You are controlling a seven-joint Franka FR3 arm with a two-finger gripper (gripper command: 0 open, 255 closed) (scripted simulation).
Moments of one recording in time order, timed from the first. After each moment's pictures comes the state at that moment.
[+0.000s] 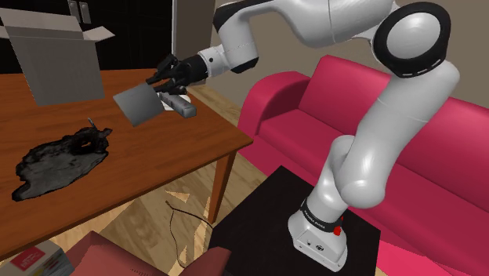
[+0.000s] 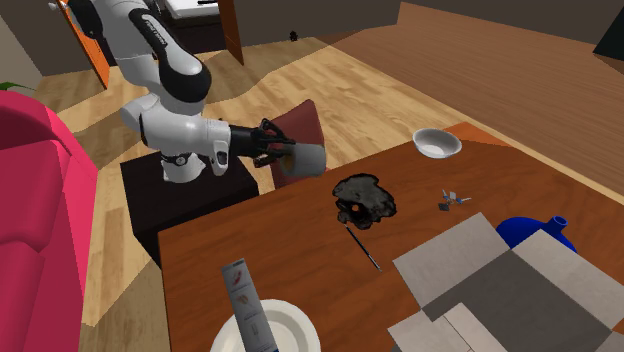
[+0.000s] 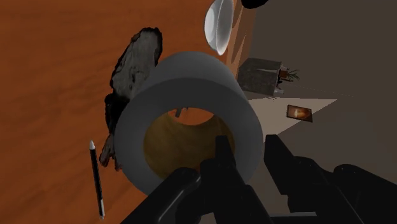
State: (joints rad) arm 0.40 -0.05 -0.28 -2.18 1.41 2.07 -0.59
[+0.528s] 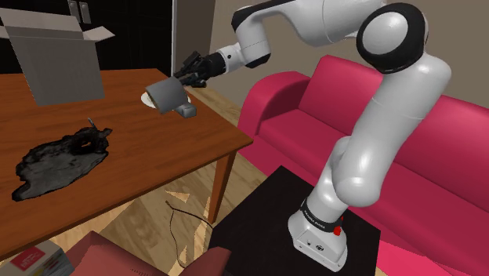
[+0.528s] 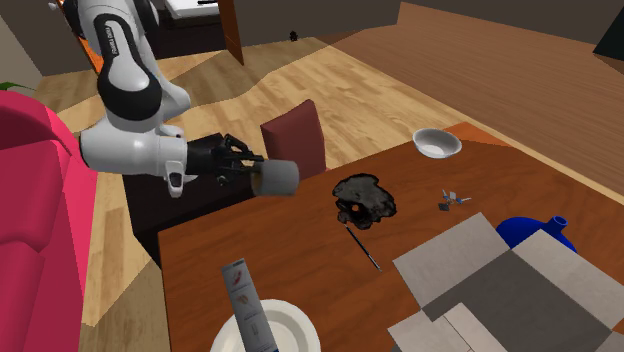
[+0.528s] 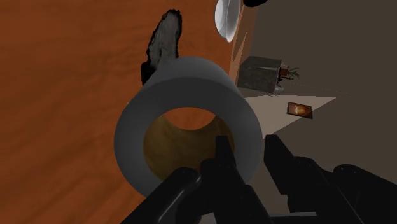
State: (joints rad) arm 0.28 0.01 -0.41 -2.11 1.31 1.86 -0.62
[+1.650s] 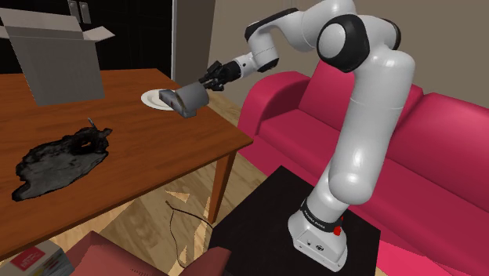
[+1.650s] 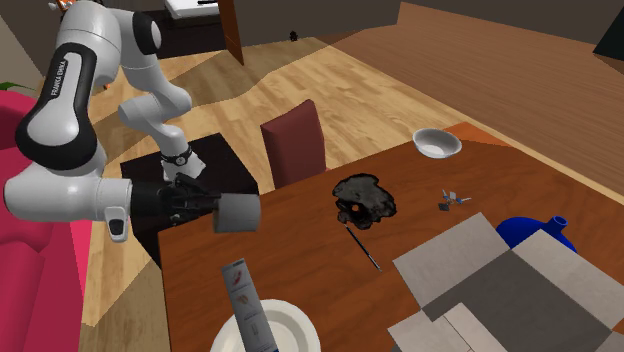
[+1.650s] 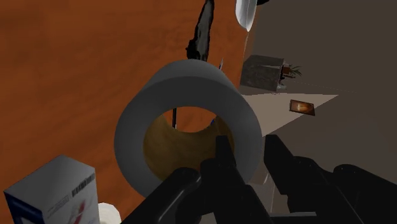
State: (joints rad) arm 0.12 0.23 -0.53 -1.94 1.28 1.59 -0.74
